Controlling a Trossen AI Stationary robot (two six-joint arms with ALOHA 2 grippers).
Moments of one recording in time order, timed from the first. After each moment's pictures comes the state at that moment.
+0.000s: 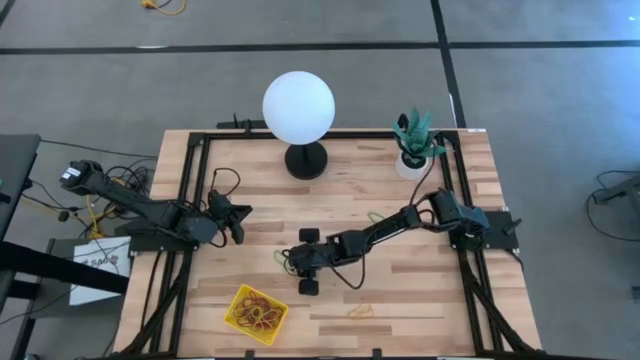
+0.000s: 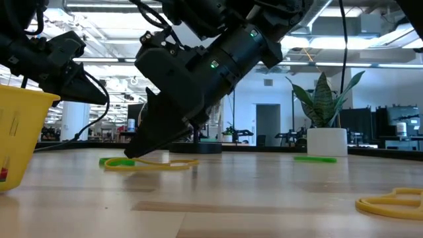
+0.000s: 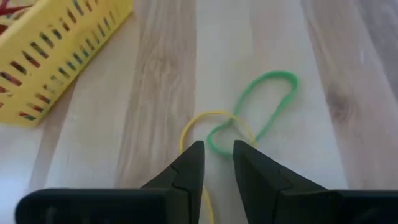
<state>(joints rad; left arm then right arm) -0.37 0.62 0.17 -0.17 -0.82 -0.75 0.25 2.24 1.47 -0.01 0.08 0.16</state>
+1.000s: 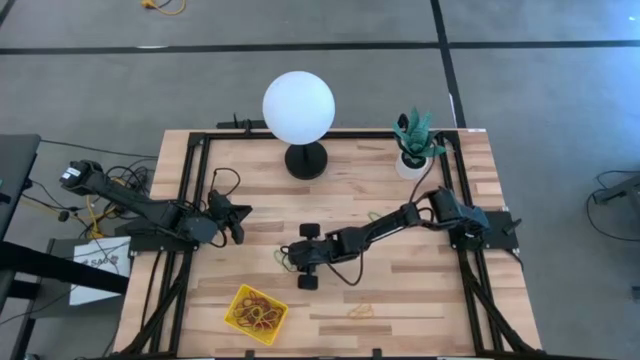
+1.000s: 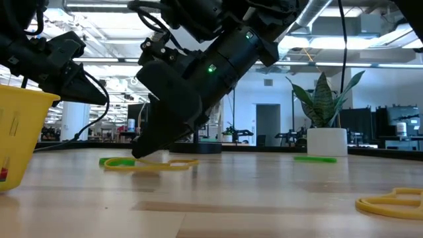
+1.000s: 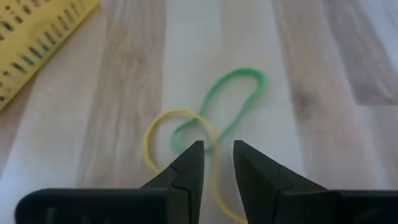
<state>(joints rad) -0.37 0.62 0.17 -0.18 -0.82 -0.75 0.23 2.24 1.48 -0.07 0.13 0.13</state>
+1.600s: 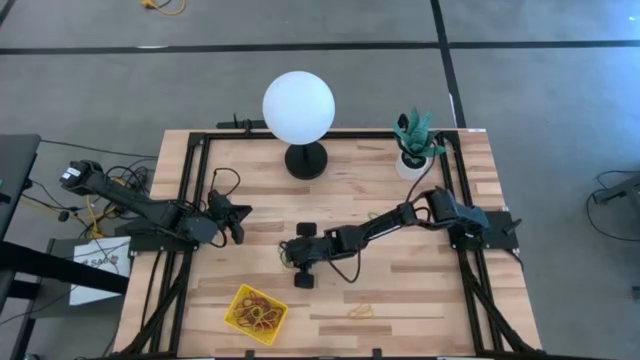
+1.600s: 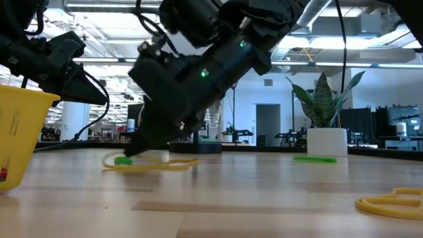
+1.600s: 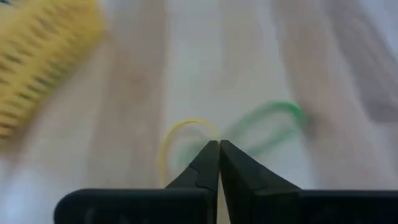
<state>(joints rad) -0.37 0.62 0.17 -0.17 -0.82 -0.75 0.22 2.26 1.48 0.02 0.07 0.16</state>
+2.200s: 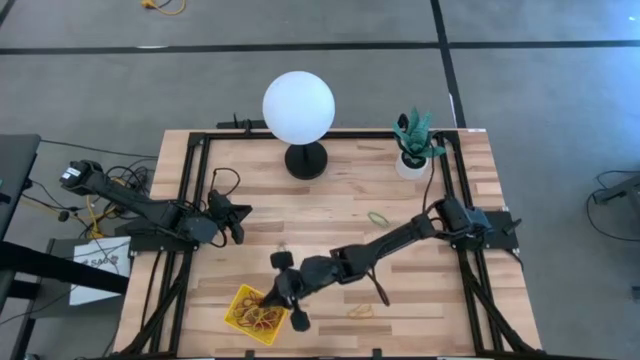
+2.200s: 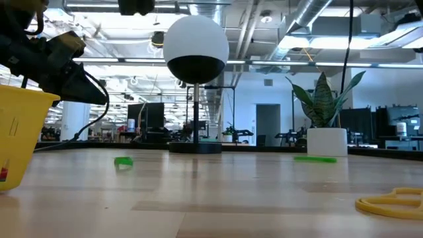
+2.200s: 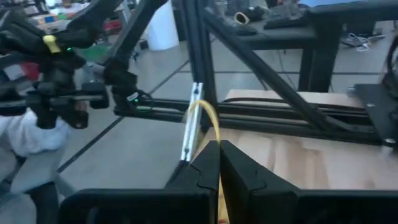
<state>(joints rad) -0.37 0.62 0.17 -0.17 -0.83 -0.75 0.37 2.21 1.65 0.37 -0.08 0.10</state>
